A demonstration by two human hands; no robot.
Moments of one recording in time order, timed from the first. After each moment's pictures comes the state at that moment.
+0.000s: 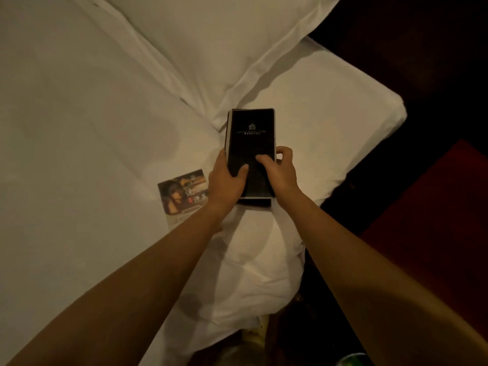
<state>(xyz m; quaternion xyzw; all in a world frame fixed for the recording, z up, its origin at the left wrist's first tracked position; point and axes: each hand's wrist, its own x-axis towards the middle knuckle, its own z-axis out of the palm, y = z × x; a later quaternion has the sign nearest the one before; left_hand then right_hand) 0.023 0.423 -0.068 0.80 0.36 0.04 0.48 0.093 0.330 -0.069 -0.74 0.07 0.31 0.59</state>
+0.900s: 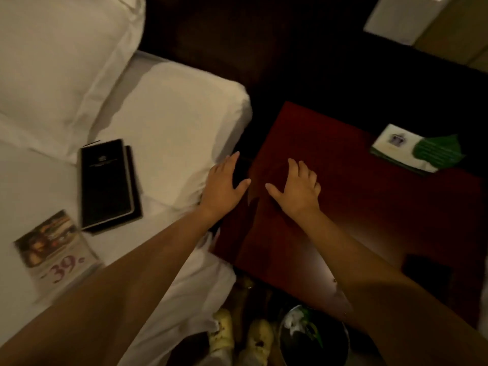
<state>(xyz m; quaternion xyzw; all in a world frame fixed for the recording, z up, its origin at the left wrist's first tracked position) 0.089 0.170 -0.051 0.93 0.01 -0.13 0.35 0.096 0.003 -0.055 -0.97 0.06 0.17 0.19</state>
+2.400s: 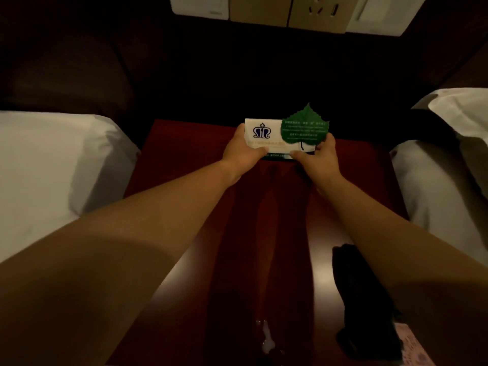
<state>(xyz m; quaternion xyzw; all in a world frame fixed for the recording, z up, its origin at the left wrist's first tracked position) 0.202 -0.102 -0.104 0.81 -0.06 -0.17 0.56 0.147 -0.259 -0.122 -0.79 0.29 -0.12 0.54</state>
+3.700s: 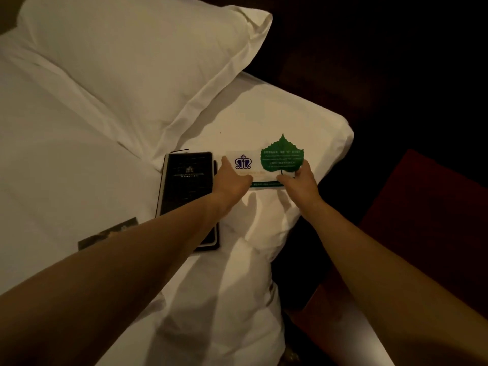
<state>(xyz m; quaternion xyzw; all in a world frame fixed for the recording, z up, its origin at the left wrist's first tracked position) 0.148 0.361 -0.098 0.78 0.33 -0.07 0.53 0.200 0.224 -0.133 -0.80 0.09 0.20 0.57</state>
